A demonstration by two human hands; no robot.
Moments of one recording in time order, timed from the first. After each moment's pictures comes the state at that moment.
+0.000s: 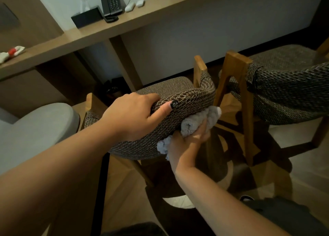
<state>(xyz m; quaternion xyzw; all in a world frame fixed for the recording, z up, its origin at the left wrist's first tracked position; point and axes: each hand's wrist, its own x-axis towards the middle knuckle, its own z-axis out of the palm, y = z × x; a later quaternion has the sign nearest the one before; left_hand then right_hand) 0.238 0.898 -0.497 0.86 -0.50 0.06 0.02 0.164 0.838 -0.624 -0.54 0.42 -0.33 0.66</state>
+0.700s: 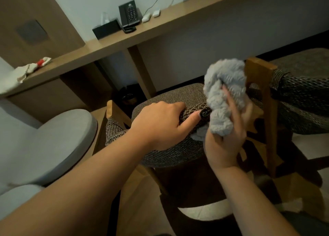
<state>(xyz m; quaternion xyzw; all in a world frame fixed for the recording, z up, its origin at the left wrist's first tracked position) 0.236 0.897 -0.496 0.86 -0.50 0.08 0.00 0.165 0.803 -0.595 -0.63 0.19 -0.64 0.38</state>
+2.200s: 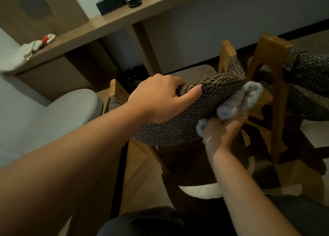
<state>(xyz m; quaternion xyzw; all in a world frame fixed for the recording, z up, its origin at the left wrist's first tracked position) 0.241 0.896 -0.498 0.88 -0.46 0.03 0.05 0.168 0.807 -0.636 -0.38 0.40 -0.41 0.73</state>
